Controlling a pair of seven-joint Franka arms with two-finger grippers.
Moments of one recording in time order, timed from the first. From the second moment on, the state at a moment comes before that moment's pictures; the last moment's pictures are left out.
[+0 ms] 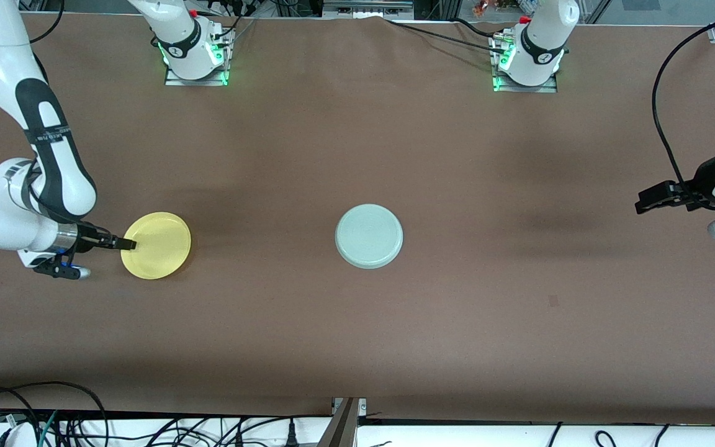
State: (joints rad) left arm 0.06 0.19 0.00 -1.53 -0.02 1.66 -0.01; right arm -0.19 0.65 -0.01 -1.76 0.21 2.22 -0.16
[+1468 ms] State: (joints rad) left arm 0.05 0.19 -0.01 -1.54 -0.02 1.66 -0.01; right arm 0.05 0.53 0.23 -1.67 0.43 2.15 0.40
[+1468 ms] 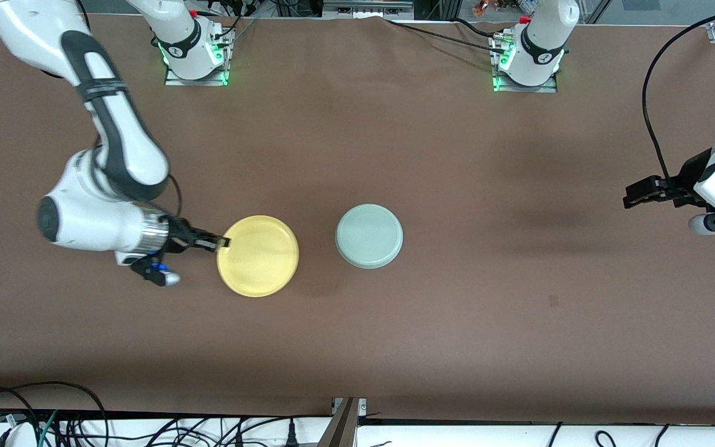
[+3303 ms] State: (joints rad) left arm 0.05 0.19 -0.01 -1.54 -0.02 1.66 -0.01; right arm 0.58 0.54 0.02 -1.80 0.42 2.55 0.77
